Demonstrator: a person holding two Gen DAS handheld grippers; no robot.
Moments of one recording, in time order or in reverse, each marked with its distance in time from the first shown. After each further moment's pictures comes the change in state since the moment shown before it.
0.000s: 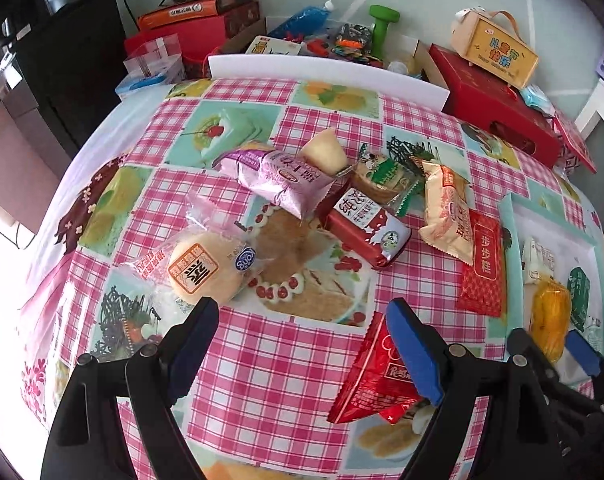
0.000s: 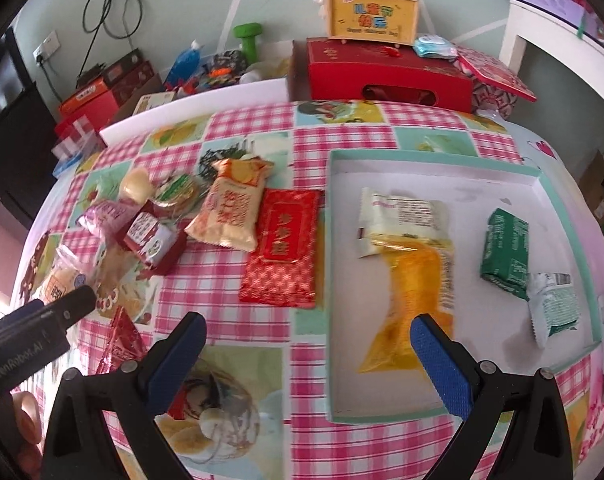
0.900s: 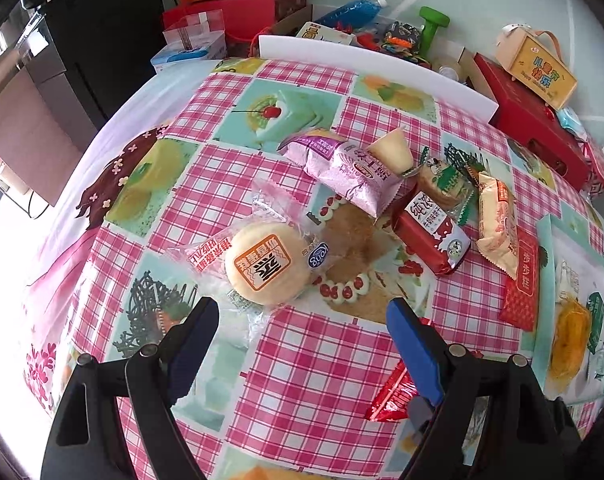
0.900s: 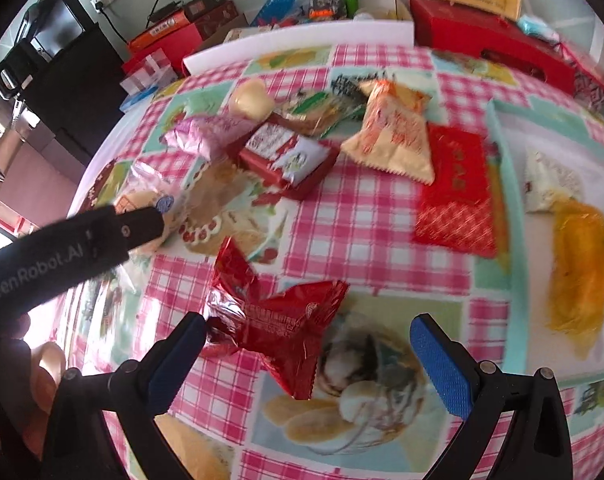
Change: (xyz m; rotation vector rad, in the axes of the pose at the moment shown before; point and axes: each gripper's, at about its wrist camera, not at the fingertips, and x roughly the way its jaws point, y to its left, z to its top) left arm 0.012 0.045 0.004 -0.093 0.035 0.055; right arm 0.035 0.083 -0.030 -0.113 0.156 0.238
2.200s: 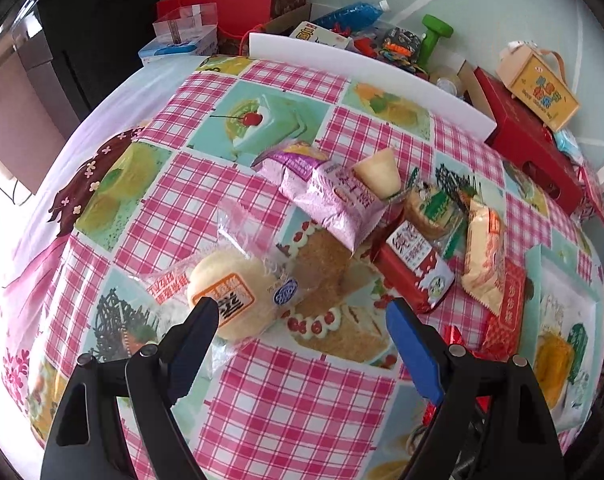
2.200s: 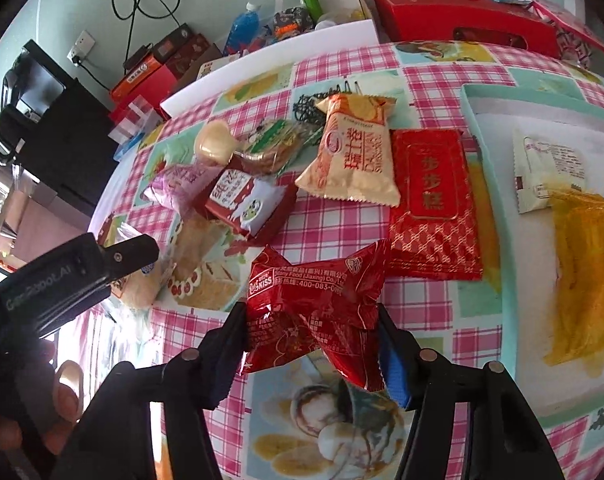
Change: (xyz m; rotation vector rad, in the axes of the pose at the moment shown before) left arm 0.014 -0.009 0.025 -0.072 0.003 -0.070; right arm -0.006 -0.043 0.017 0.152 -0.067 0.095
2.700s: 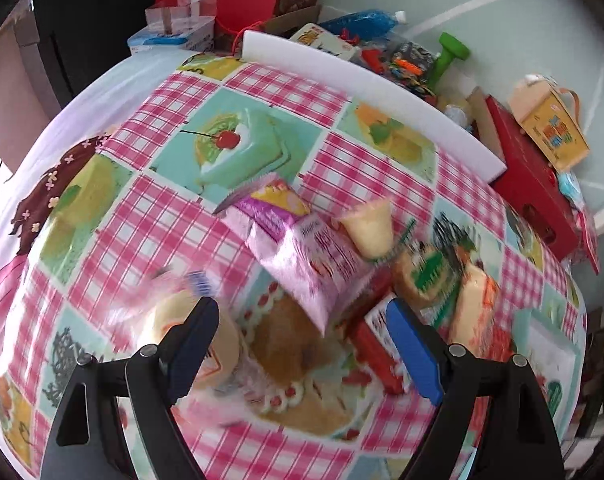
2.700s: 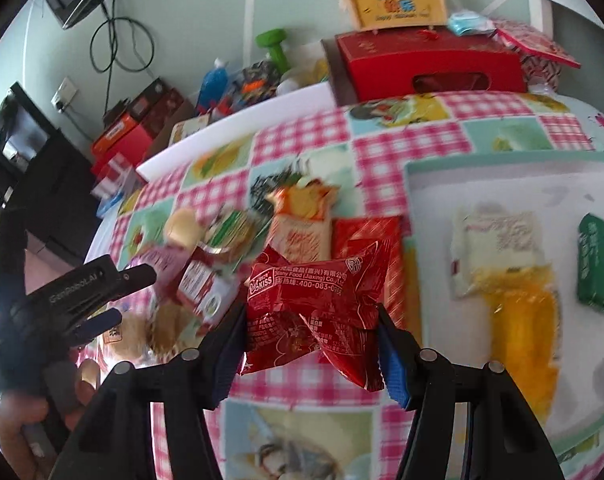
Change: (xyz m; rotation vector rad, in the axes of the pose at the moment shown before) left arm 0.039 -0.010 0.040 -0.117 0.004 -0.057; right arm -0.027 -0.031 0.043 0.056 -0.144 -0.070
